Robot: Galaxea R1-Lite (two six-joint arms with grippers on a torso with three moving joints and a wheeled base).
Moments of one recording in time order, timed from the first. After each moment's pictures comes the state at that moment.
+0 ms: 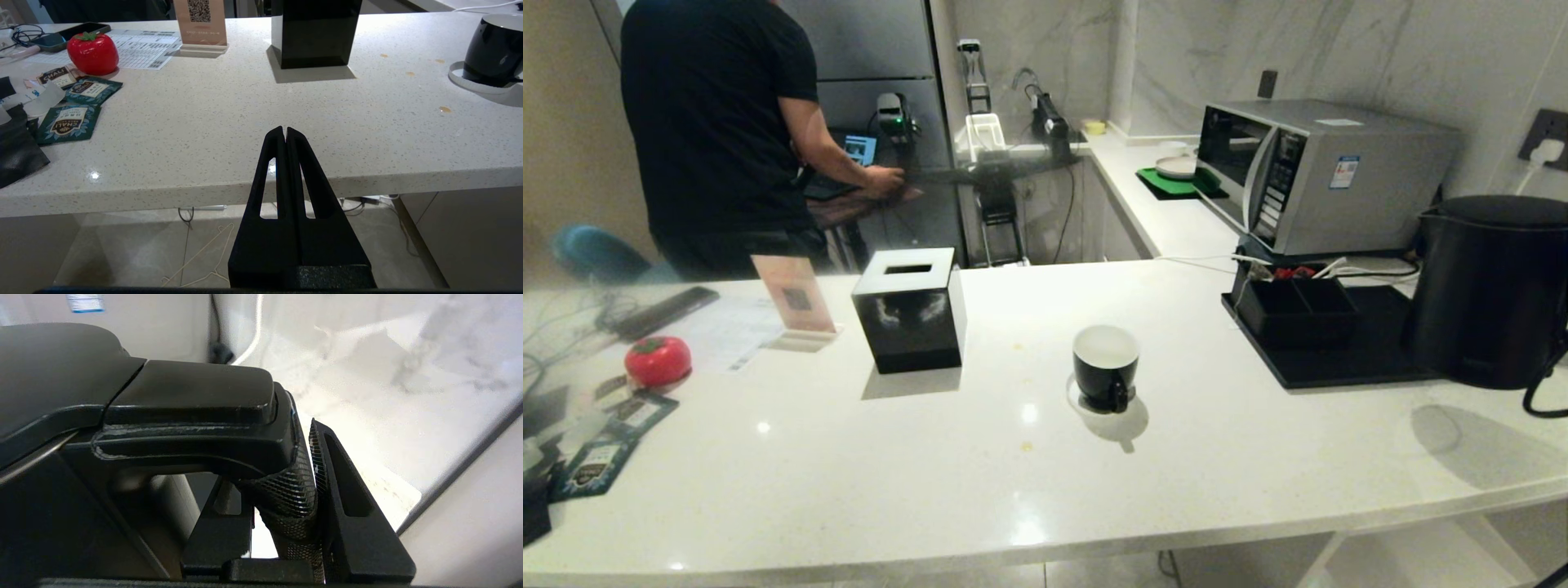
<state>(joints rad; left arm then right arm) 0.00 0.00 0.00 0.00 0.02 -0.01 -0.38 1.61 -0.77 -0.91 -0.31 -0.11</state>
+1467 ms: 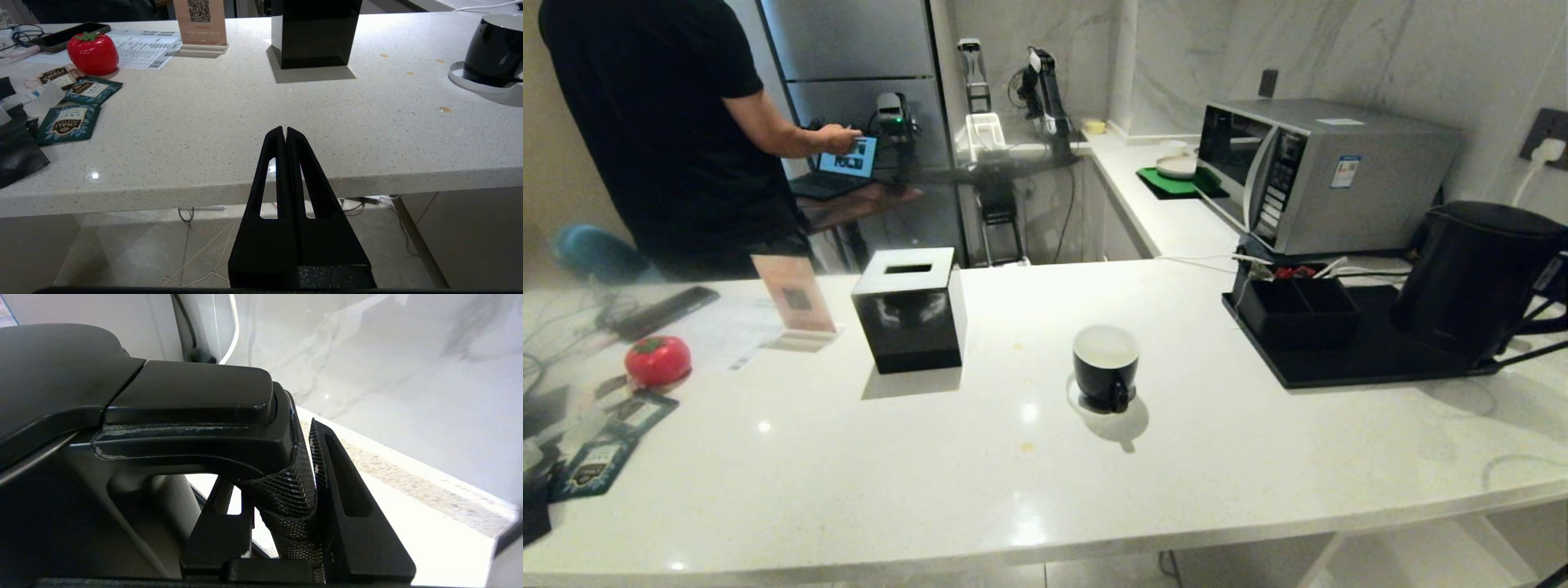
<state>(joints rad) 0.00 0.00 0.00 0.00 0.02 -0.01 -0.48 2.05 -1.09 -1.04 -0.30 0.06</state>
